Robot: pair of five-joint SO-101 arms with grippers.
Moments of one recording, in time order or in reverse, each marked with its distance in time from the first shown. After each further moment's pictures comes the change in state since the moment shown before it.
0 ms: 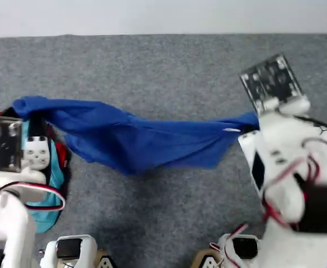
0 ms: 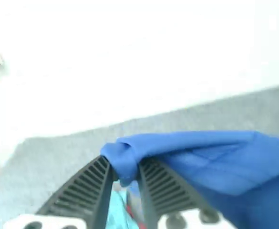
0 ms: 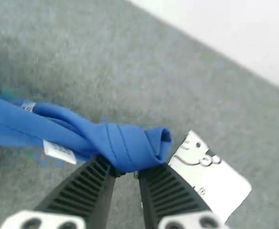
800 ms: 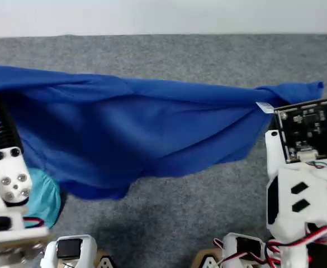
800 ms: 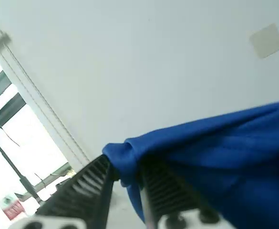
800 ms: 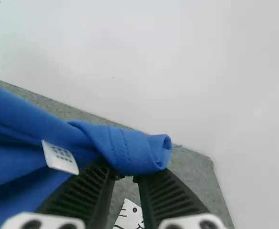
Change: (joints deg) left arm -0.2 -0.4 -11.3 -18.8 -22.9; right arm 8.7 -8.4 -0.2 -17.1 -0.1
